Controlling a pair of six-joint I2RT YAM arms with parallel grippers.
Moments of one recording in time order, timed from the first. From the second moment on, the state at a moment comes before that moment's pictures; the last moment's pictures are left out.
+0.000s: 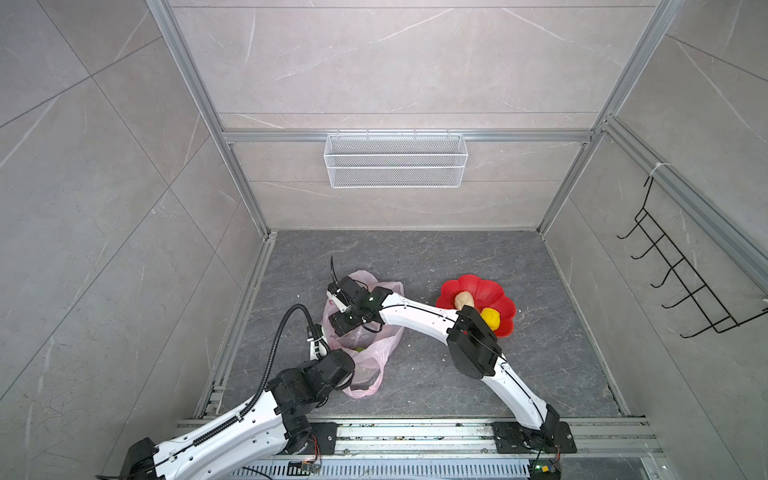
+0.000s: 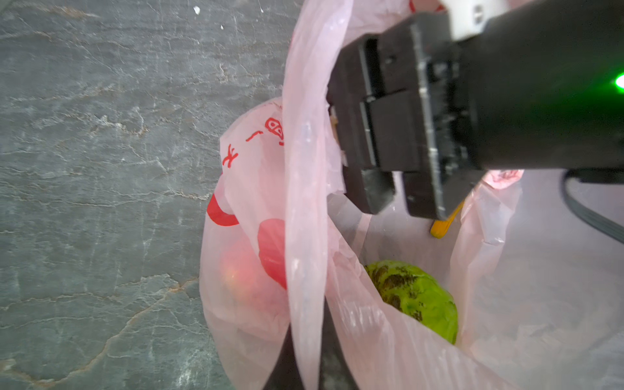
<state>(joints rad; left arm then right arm) -0.96 0.66 0.43 -0.76 -0.65 -1.01 1.01 2.41 2.10 -0.65 -0.12 0.32</state>
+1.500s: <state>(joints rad) -0.85 0.69 0.46 -0.48 -0.63 -0.68 0.99 1.85 1.83 -0.91 -0.08 0.38</state>
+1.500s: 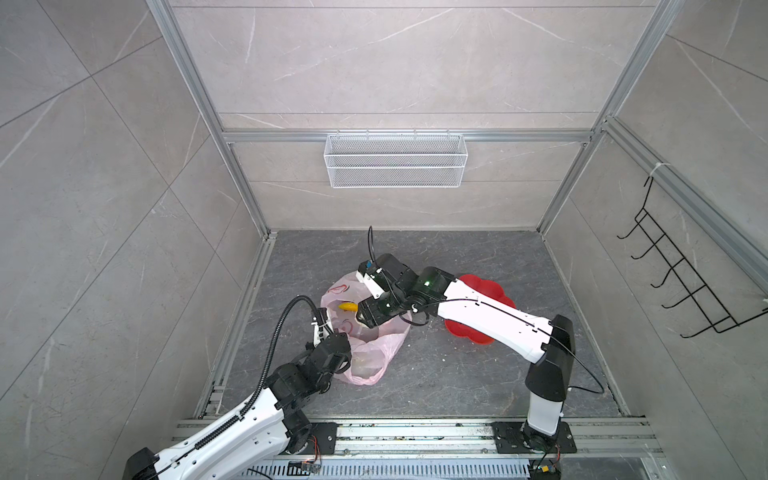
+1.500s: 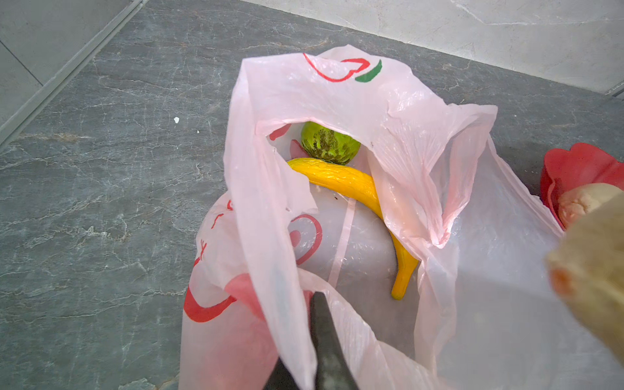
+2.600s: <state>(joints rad) -0.83 0.86 0.56 -0.41 -0.56 -0.64 0.27 1.54 1.27 -0.72 0.09 0.38</state>
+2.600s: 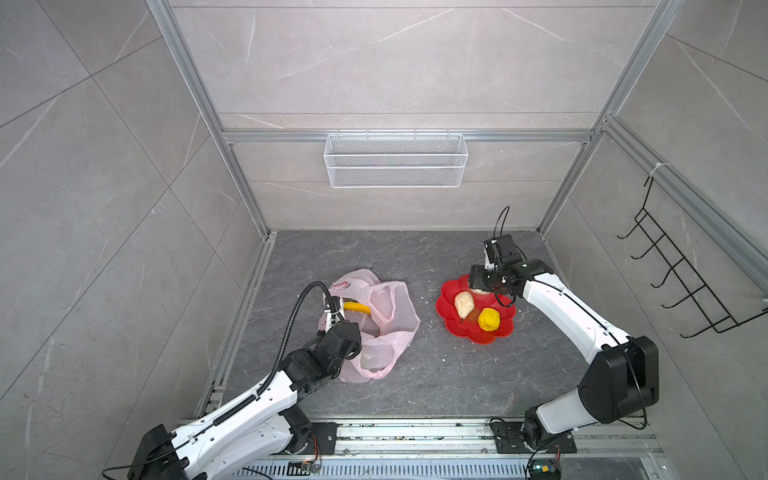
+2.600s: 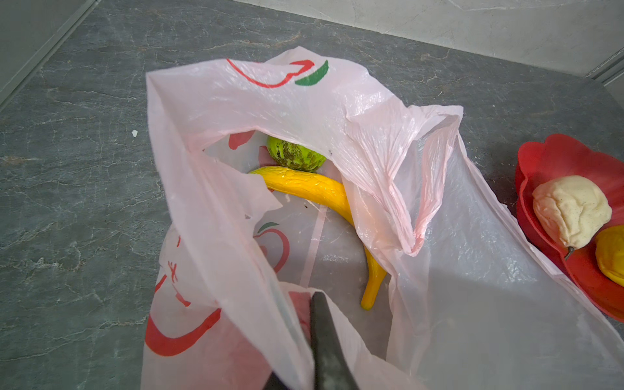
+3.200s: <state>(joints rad) -0.83 0.87 0.58 -0.41 -0.54 -0.64 0.18 1.68 1.18 -0.55 0.09 0.37</state>
